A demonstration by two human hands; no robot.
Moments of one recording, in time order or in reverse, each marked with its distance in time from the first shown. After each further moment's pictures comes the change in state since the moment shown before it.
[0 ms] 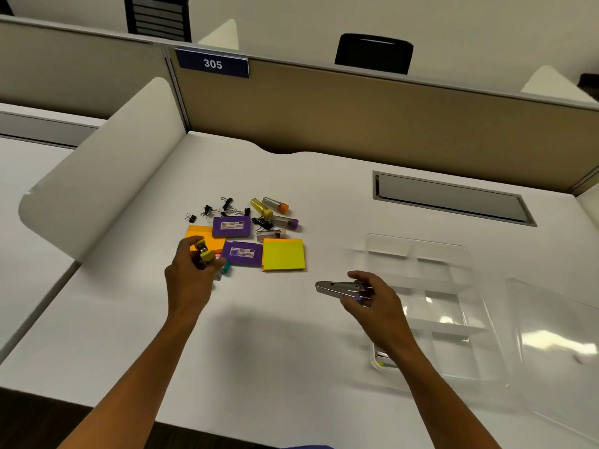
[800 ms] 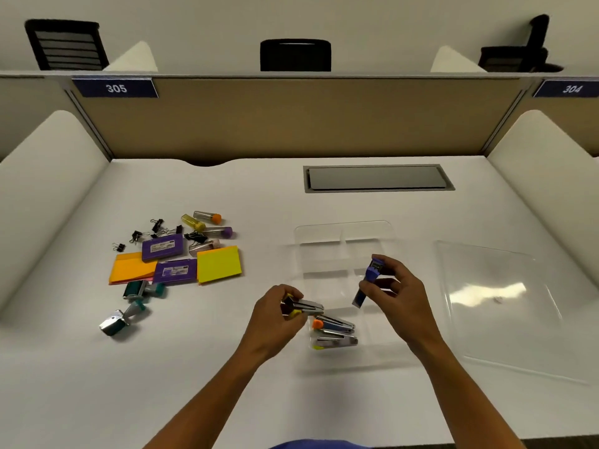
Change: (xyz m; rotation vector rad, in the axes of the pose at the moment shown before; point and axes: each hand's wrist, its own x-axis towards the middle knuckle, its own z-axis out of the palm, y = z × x) left_hand -0.154 0.069 0.153 0.013 -0.722 0.174; right_hand -0.043 0.038 -0.142 0.191 0.234 0.020
